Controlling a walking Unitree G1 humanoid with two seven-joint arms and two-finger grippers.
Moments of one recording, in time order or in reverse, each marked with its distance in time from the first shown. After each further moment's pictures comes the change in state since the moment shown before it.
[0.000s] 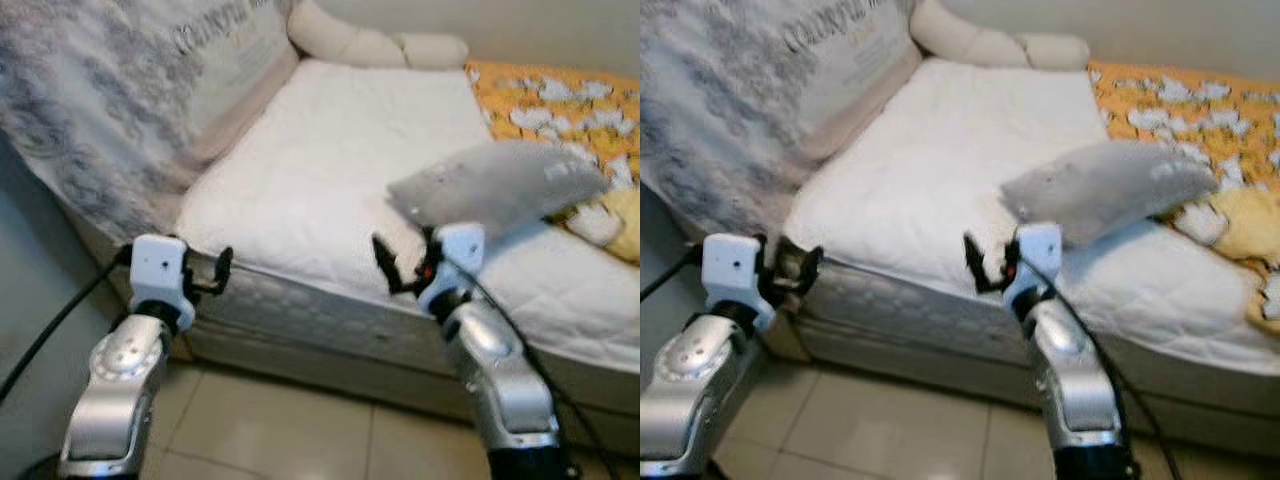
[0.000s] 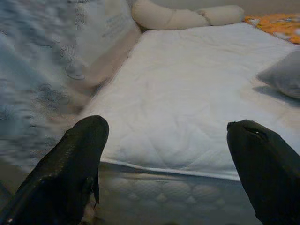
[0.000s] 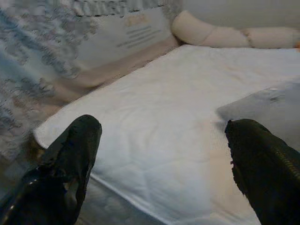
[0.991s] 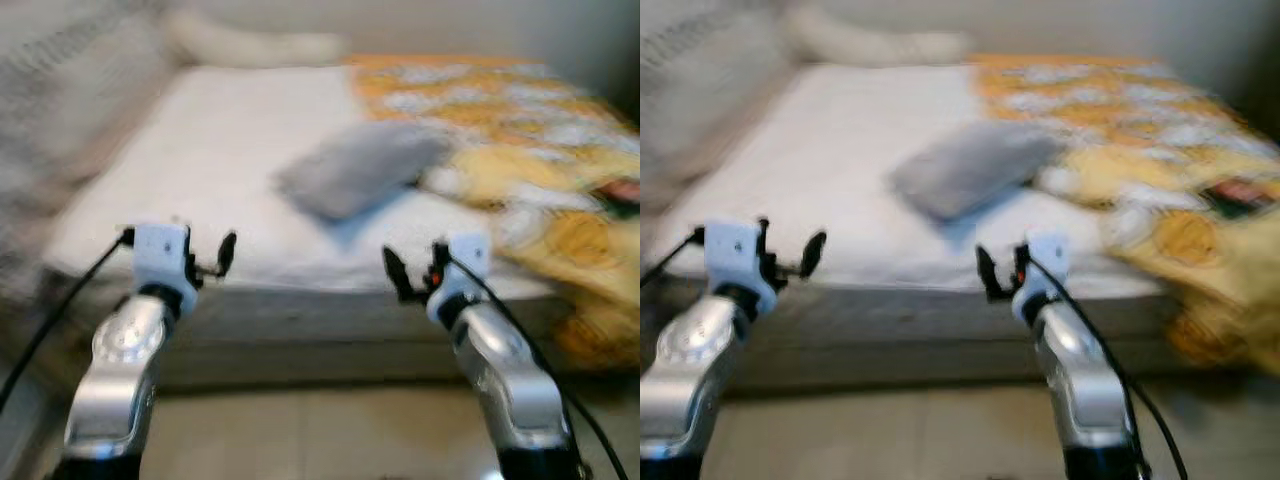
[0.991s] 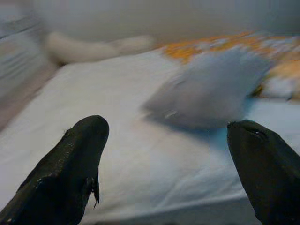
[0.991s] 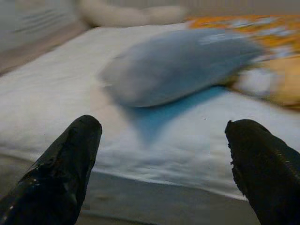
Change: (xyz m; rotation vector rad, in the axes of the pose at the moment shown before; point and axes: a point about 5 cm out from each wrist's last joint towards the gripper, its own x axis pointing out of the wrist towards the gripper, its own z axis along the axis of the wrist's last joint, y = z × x) left arm 0.015 -0.006 0.022 0.014 -0.067 -0.042; right arm -0.006 -0.025 -0.016 0.012 0.110 -0.079
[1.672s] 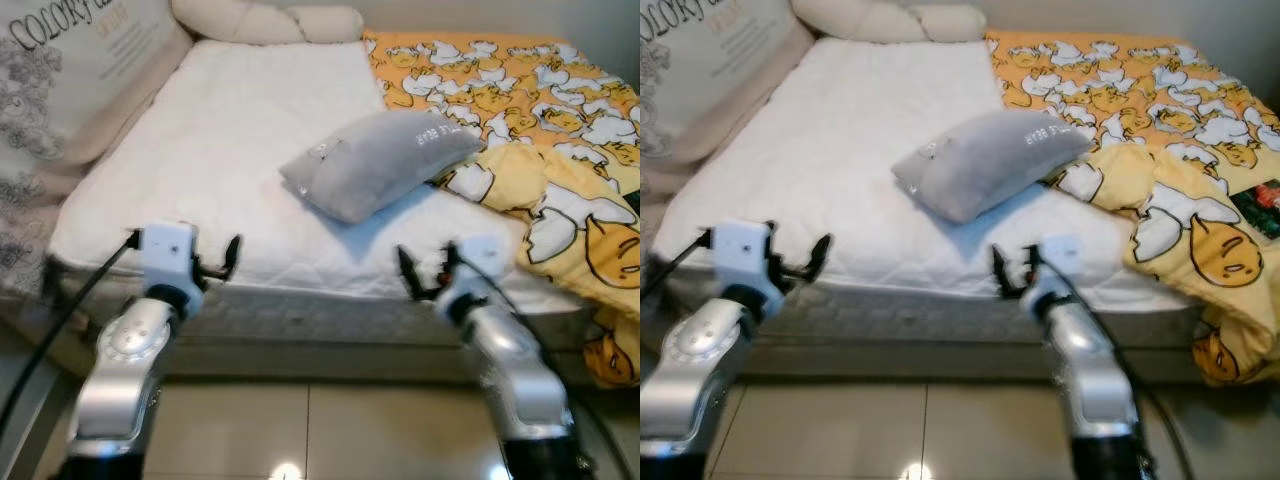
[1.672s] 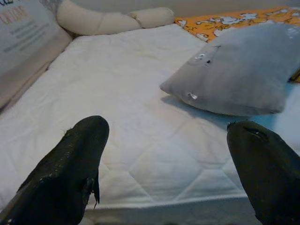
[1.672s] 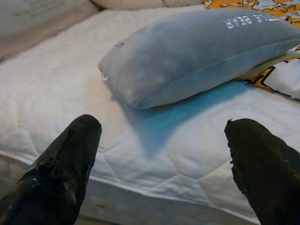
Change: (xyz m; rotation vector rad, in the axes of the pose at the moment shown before) left arm -0.005 0.011 -0.012 -0.007 0.050 0.044; right arm 0.010 0.005 -0.004 -0.001 -0.009 0.036
